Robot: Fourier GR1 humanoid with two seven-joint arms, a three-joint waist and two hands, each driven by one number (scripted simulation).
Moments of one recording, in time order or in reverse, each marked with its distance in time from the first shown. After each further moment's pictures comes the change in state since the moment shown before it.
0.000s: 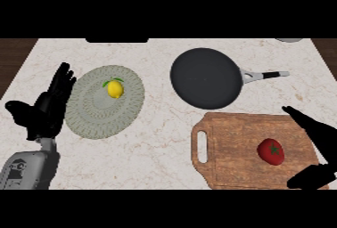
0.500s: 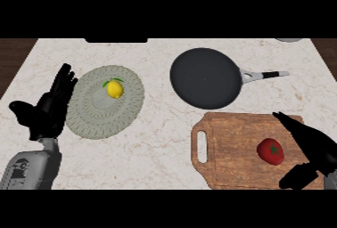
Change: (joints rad) left arm -0.003 -0.021 0.016 0.020 -0.019 -0.008 -0.013; right arm -0.007 0.070 0.041 0.082 0.139 0.025 -0.009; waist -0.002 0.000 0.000
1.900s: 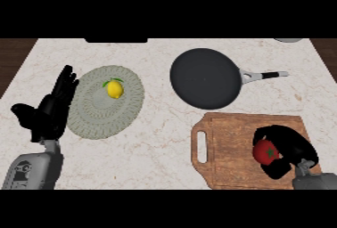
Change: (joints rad) left arm 0.013 -0.033 0.018 -0.020 -0.034 -0.028 0.004; right arm -0.071 0.090 0.049 0.258 0.219 -0.005 -0.266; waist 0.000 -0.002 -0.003
